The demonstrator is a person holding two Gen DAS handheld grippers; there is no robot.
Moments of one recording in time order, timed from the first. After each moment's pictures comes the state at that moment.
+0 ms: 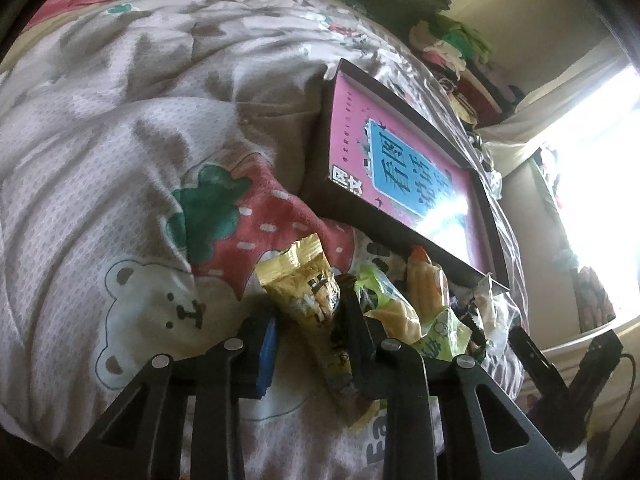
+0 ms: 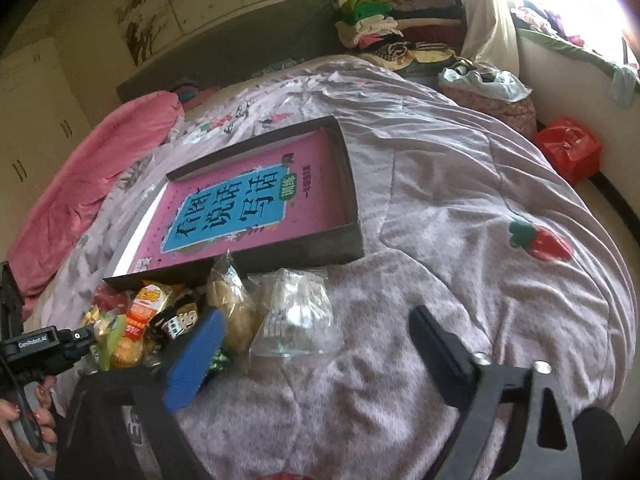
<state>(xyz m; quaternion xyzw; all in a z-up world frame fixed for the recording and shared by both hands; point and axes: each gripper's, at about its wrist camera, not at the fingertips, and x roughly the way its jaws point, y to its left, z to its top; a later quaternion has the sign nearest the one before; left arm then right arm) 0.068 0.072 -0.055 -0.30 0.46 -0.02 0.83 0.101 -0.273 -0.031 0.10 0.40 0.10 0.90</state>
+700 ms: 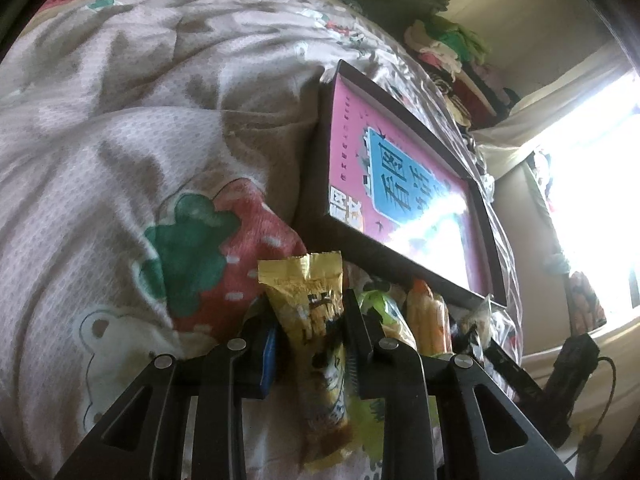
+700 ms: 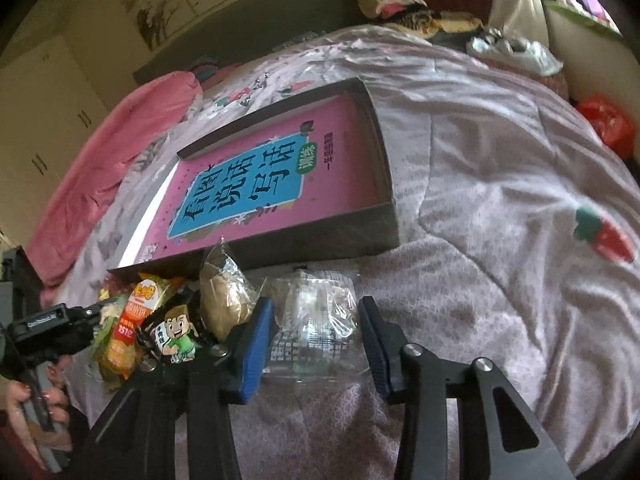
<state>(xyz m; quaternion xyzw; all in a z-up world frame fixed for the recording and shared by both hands) 0.101 0.081 -0.066 -0.32 0.46 -0.04 0.83 0.130 -0.273 -0.061 0.14 0.44 0.16 0.87</state>
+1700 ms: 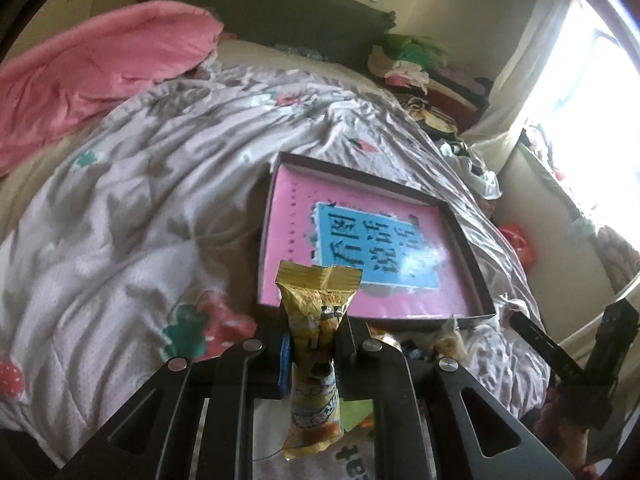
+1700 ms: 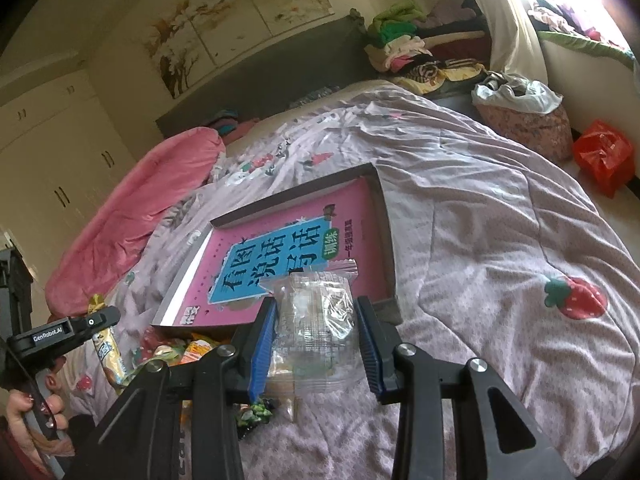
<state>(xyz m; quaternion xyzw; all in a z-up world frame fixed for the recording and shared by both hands) 0.093 0.045 0.027 -0.18 0.38 -0.02 0.91 0.119 -0.288 -0.001 0.16 0.34 0.17 0.91</state>
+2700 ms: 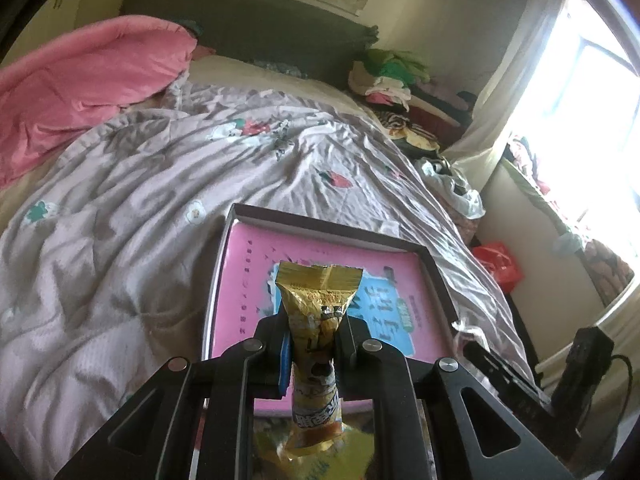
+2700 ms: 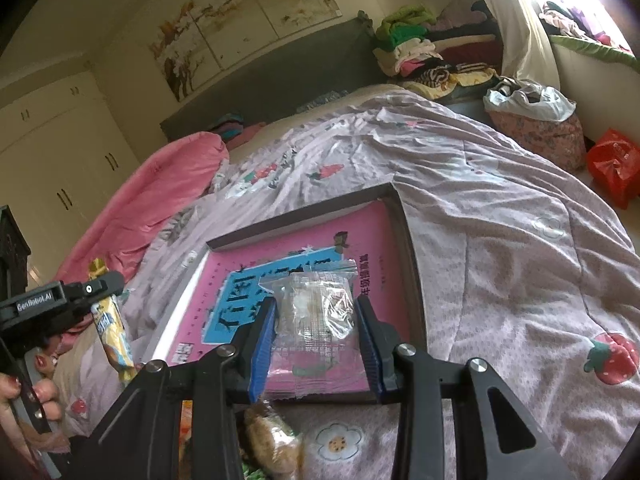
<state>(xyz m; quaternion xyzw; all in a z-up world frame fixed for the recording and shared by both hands) 0.164 0.035 0.047 -0.19 0.35 -0.04 0.92 0.178 -0.270 -0.009 0.15 0.33 0.18 0.91</state>
